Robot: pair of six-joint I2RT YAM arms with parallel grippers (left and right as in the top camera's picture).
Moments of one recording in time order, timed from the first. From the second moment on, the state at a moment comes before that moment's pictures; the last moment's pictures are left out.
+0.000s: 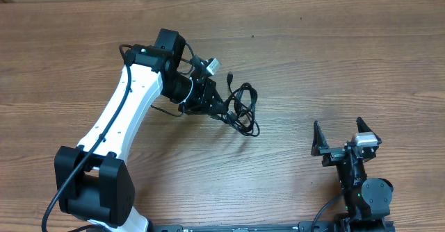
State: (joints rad) left arm -0.26 1.77 1.48 -1.21 0.92 -0.06; right arm 0.07 0.01 0.02 0.01 -0.03 0.00
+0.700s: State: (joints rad) left arm -0.26 1.77 1.48 -1.09 1.02 0.33; right arm 0.07 0.07 0.44 -0.45 -0.60 0.65
